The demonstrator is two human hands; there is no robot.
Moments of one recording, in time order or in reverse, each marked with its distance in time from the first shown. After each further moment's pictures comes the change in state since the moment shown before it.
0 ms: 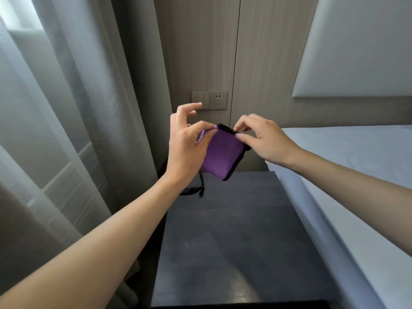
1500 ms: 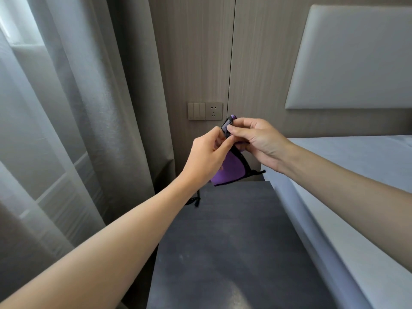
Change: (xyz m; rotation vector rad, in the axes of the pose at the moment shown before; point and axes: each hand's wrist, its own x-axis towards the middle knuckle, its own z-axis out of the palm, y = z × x) left_hand 0.016 0.042 0.021 -0.384 -0.294 -0.325; right_hand 0.015 -0.026 -0.015 0.965 -0.003 0.345
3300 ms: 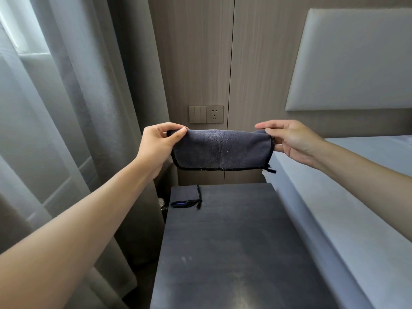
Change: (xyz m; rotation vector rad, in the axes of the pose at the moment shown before) left_hand 0.023 -0.036 -0.088 -0.151 0.162 -0.177; right_hand -0.006 -0.002 -0.078 -0.131 0.118 0.102
